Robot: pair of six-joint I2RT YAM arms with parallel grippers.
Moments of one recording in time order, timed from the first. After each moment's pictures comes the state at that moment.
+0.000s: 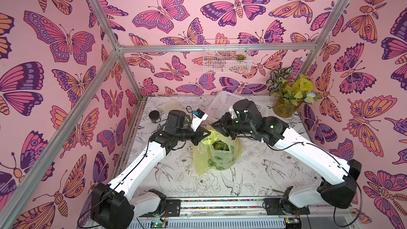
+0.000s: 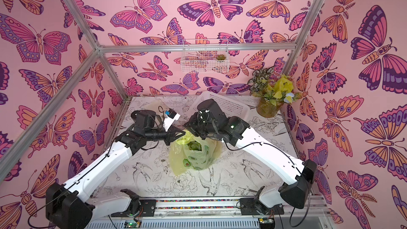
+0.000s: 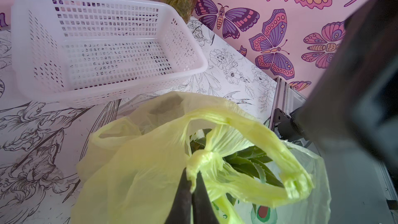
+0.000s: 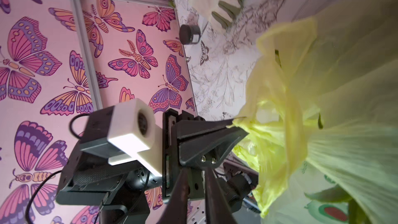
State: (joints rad) left arm -0.43 1.21 0.99 -0.40 0.68 0.03; right arm 0.89 1.45 1.54 -0.68 -0.17 1.45
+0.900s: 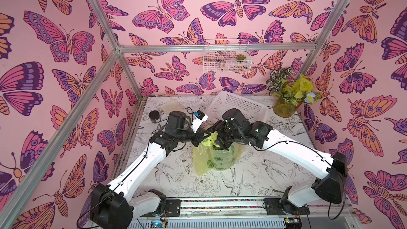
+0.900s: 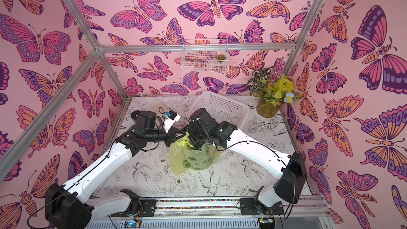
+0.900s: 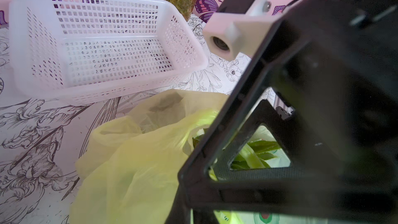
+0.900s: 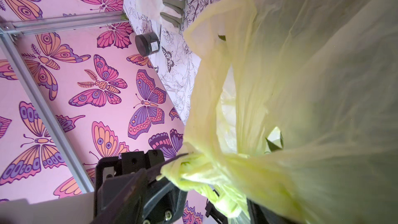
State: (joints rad) left arm -0.44 1.20 0.97 -0.39 0.67 0.03; right arm 0.91 1.51 1.40 -0.61 -0.12 1.66
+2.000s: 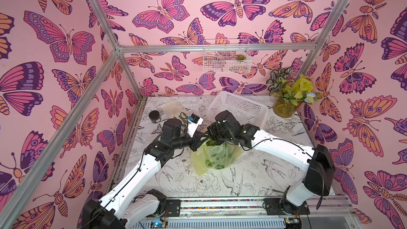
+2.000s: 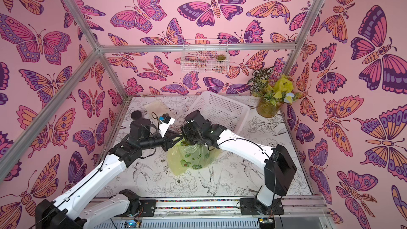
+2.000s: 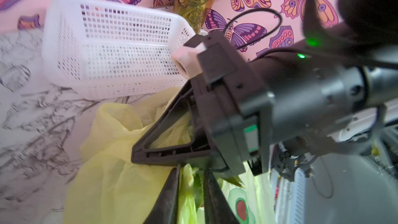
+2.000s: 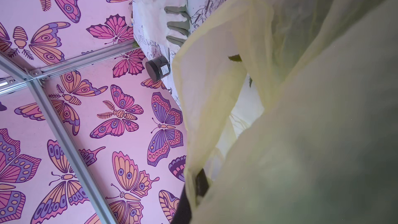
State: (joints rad) left arm -0.46 1.02 0.84 -0.29 0.57 -0.10; right arm 0.91 1.63 1.35 -0.39 -0.04 1.81
